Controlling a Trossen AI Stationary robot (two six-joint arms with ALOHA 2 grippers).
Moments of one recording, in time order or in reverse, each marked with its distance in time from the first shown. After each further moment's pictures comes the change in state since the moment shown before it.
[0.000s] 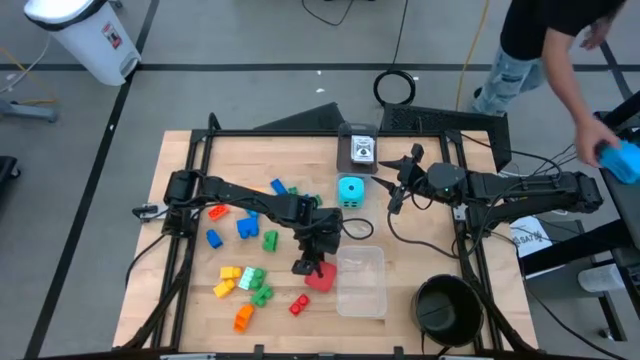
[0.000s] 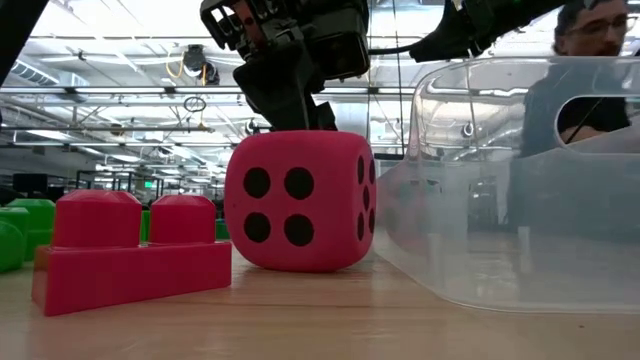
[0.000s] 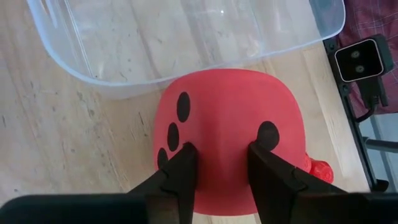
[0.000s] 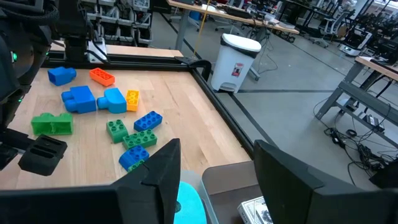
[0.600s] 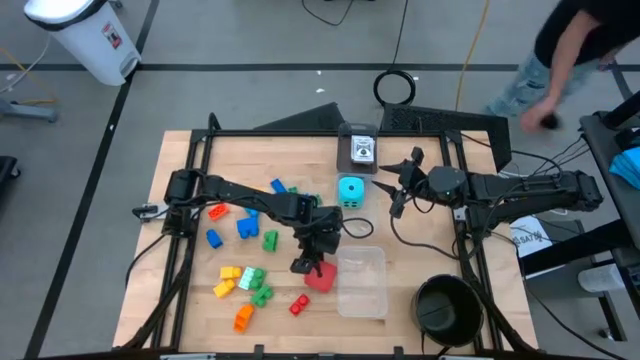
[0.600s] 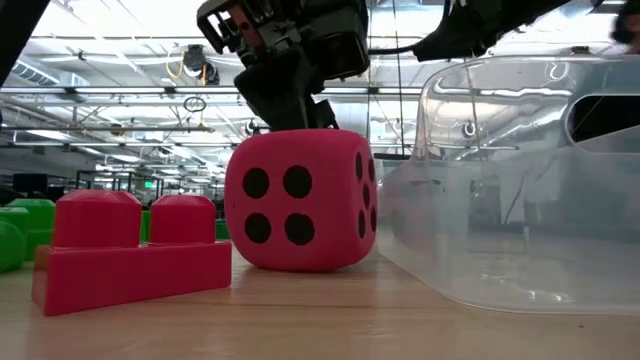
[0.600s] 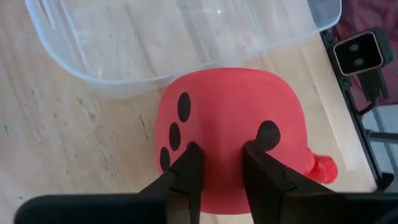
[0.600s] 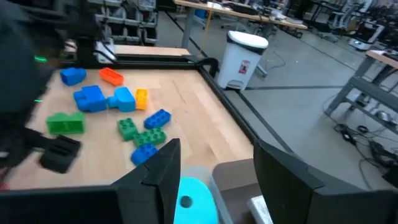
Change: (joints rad) left arm 0.019 0.002 0.000 -0.027 0.004 0.070; right arm 0.036 -0.010 0.000 -0.031 -0.003 0.045
